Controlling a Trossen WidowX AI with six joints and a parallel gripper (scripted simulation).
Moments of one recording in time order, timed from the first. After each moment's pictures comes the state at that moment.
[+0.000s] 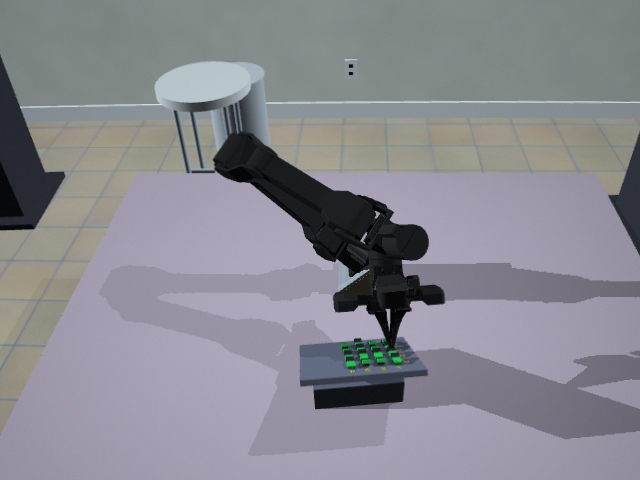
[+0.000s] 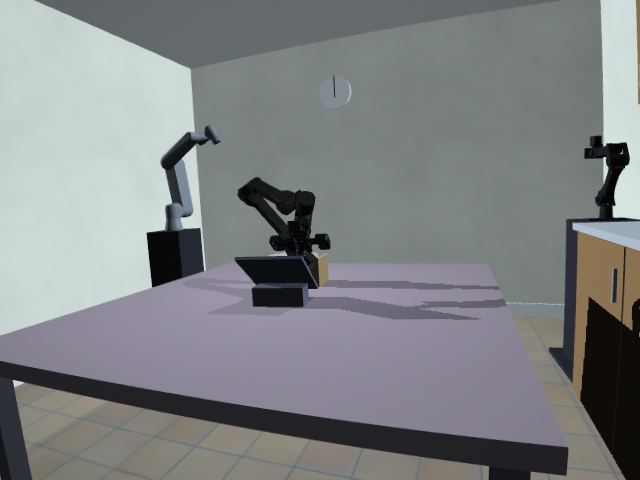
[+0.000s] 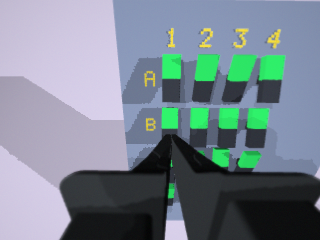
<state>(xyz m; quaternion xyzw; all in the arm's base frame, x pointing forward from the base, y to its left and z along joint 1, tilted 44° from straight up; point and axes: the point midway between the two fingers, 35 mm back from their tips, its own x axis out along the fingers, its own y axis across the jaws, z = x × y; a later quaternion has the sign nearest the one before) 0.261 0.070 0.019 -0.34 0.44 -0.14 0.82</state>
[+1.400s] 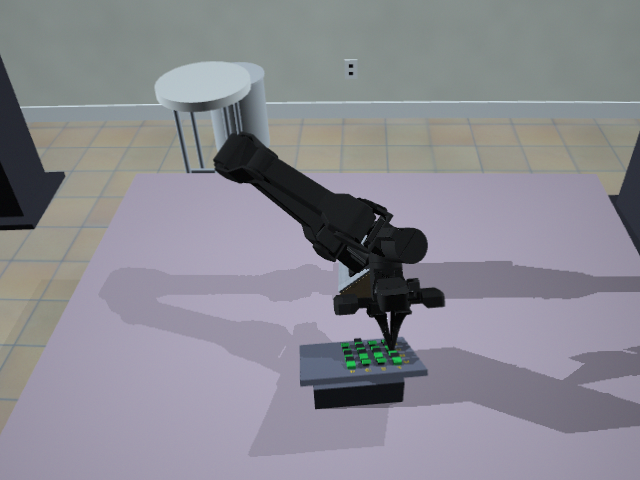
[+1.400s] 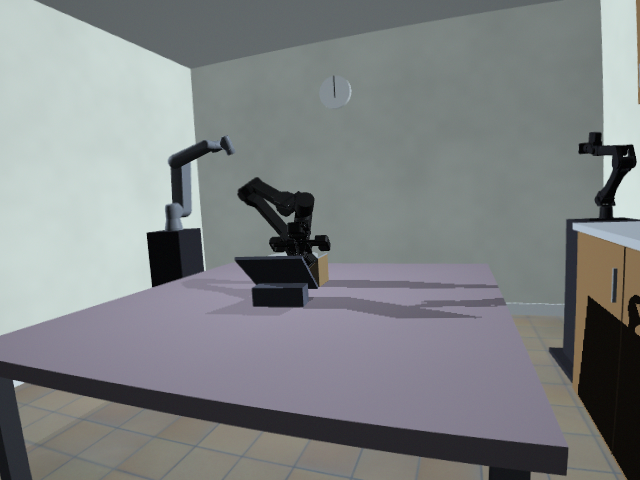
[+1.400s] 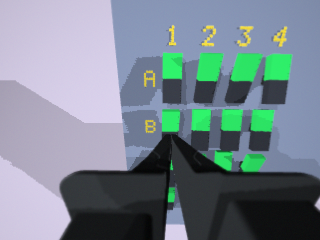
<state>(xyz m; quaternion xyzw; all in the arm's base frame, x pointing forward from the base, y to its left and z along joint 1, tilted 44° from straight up) 0.263 0.067 0.016 -0.34 0.44 -0.14 0.82</state>
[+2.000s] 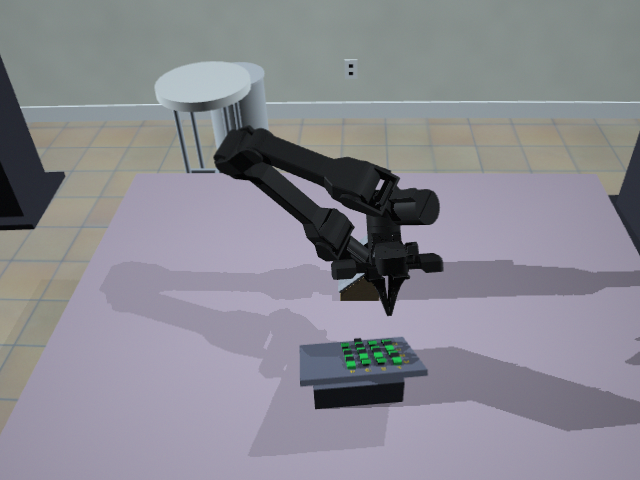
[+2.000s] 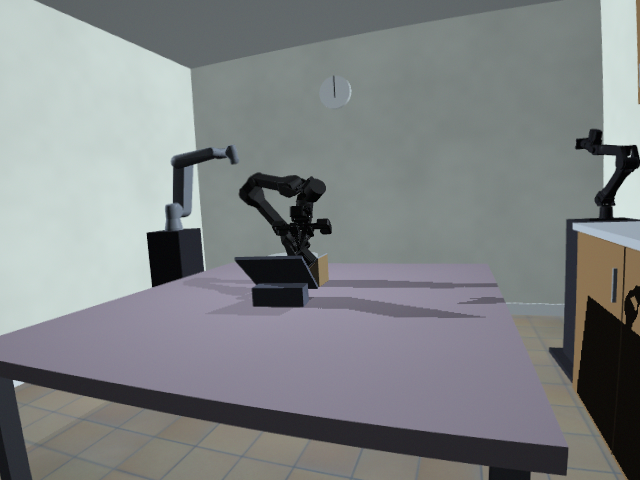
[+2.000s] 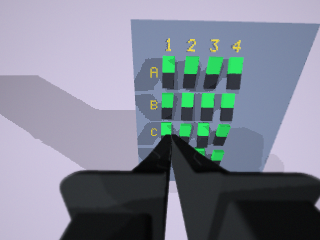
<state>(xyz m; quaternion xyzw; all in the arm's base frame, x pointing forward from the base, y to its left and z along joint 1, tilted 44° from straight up) 0.228 0.100 0.053 -0.35 0.45 -0.15 0.81</state>
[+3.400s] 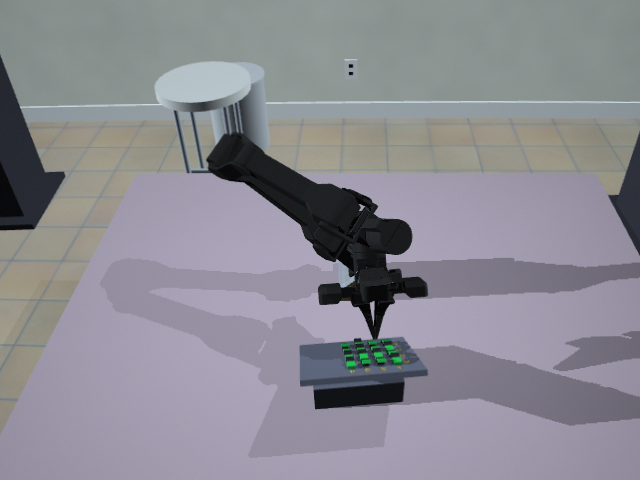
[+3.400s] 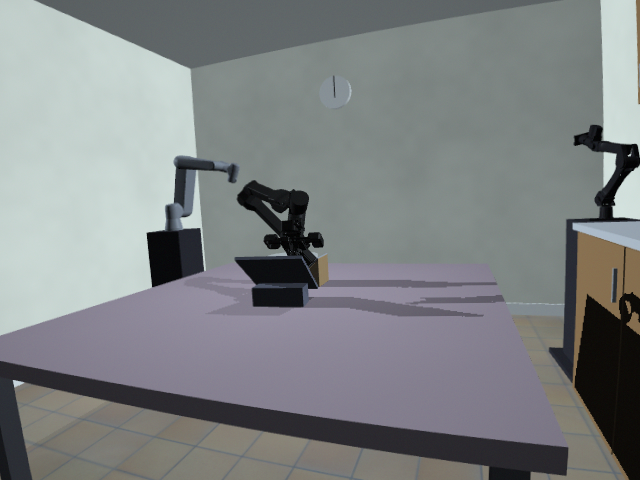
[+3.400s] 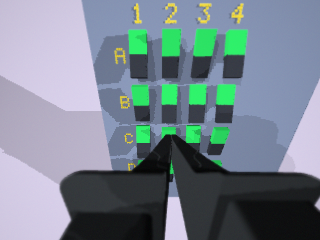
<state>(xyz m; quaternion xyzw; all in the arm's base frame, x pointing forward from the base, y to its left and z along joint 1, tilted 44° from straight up) 0.242 0.052 0.040 -0.34 0.45 -0.15 0.81</state>
